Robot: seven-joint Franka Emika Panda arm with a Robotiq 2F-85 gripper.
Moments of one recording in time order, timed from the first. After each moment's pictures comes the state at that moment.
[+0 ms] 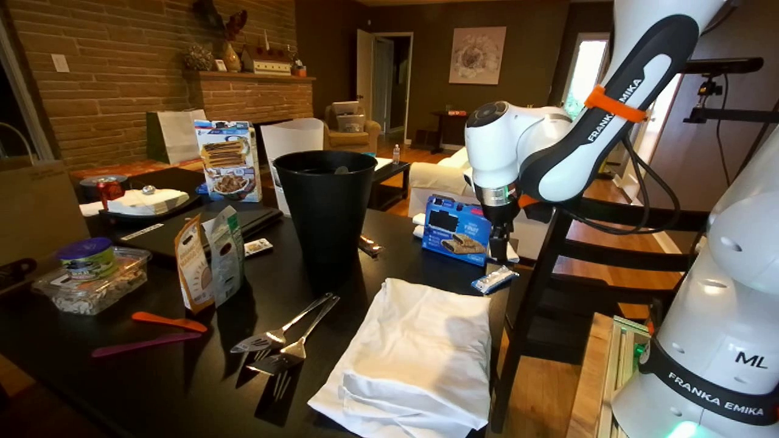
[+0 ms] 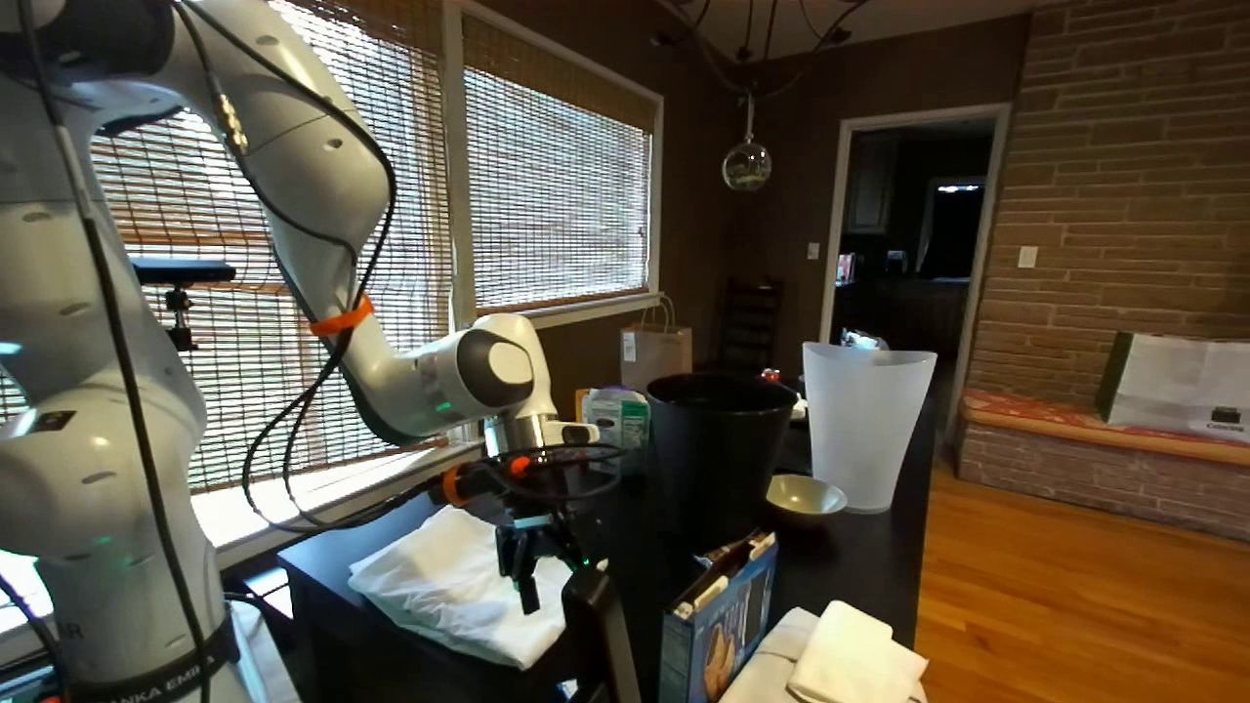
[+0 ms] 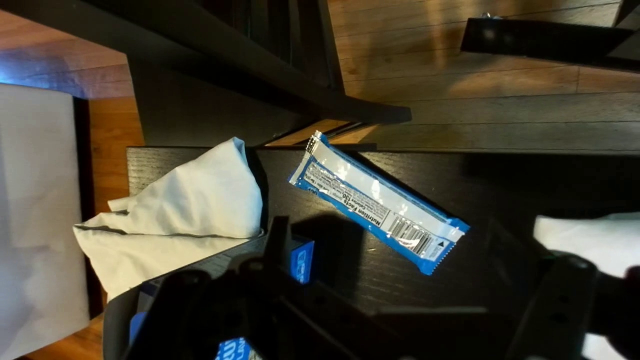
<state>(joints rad) -0.28 -0.16 -0.11 -2.77 -0.95 2.48 0.26</state>
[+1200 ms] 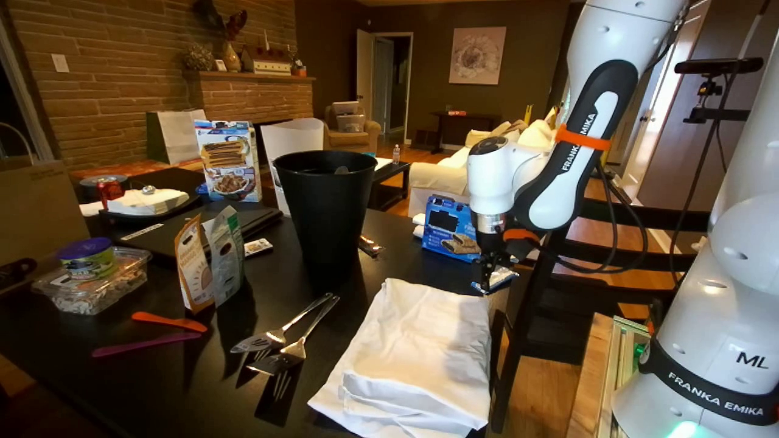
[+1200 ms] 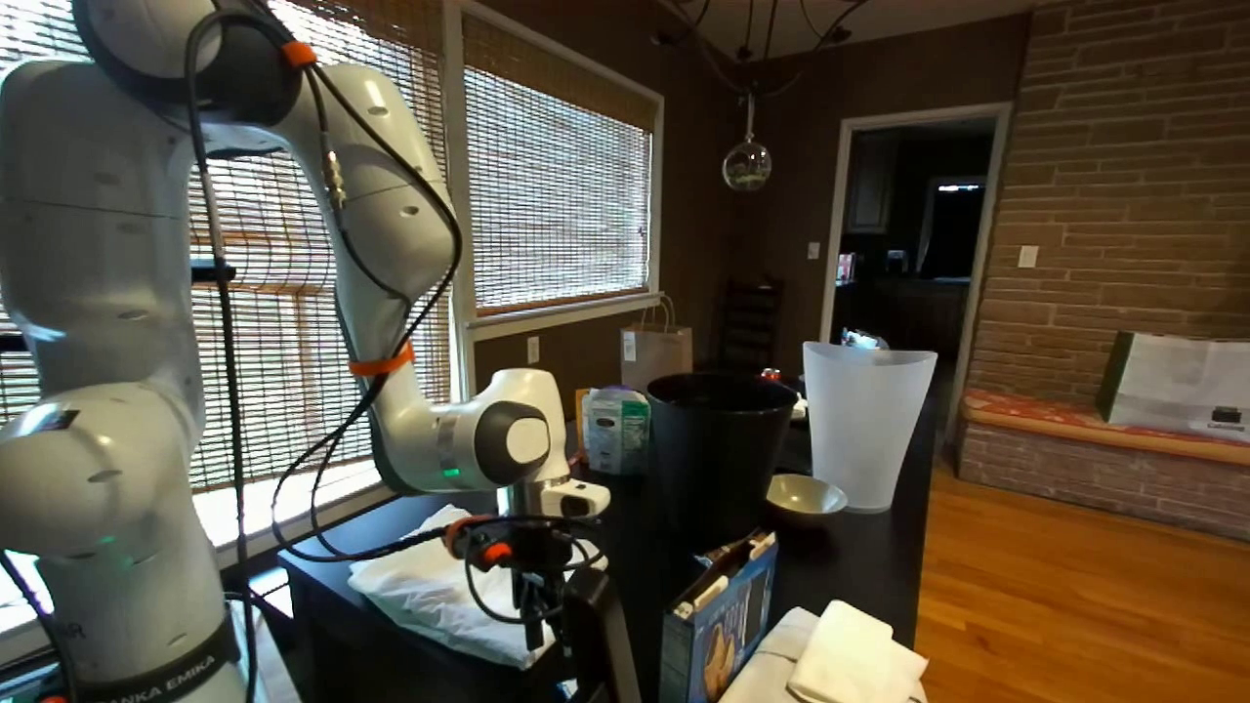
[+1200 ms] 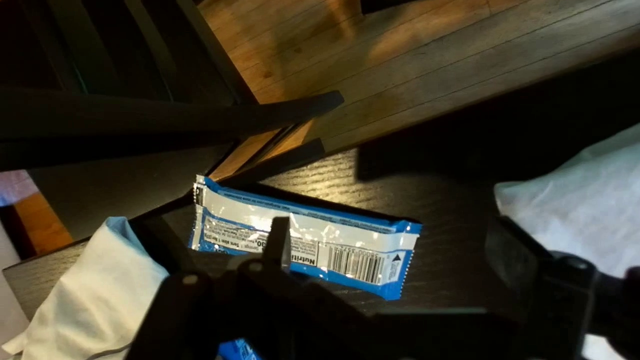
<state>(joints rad) -0.26 0.10 -0.21 -2.73 -0.89 2.75 0.56</state>
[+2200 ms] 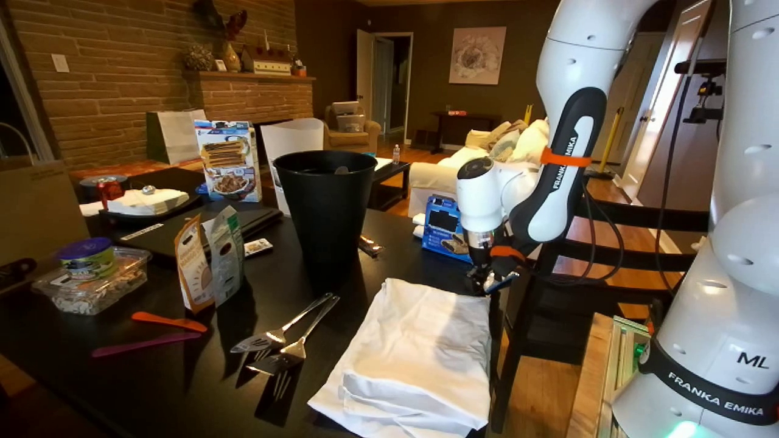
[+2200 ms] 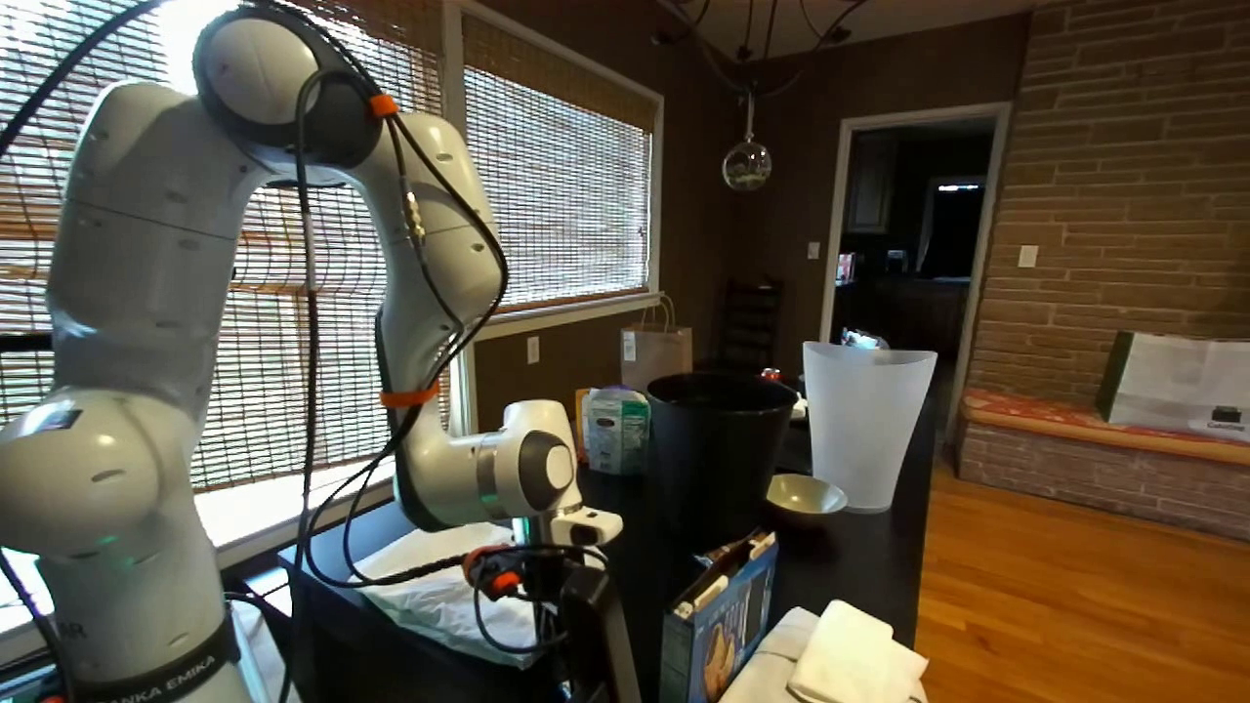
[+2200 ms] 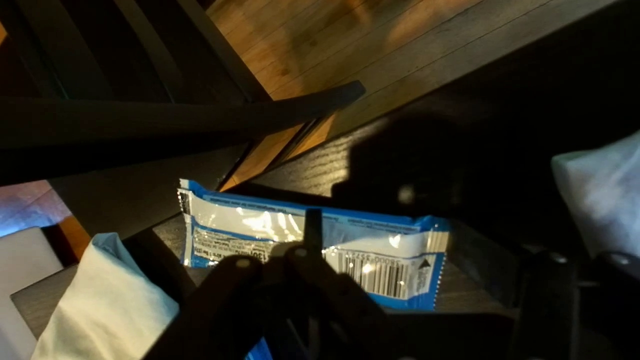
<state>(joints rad) -0.24 0.28 -0.22 -2.62 -1.09 2.78 0.87</state>
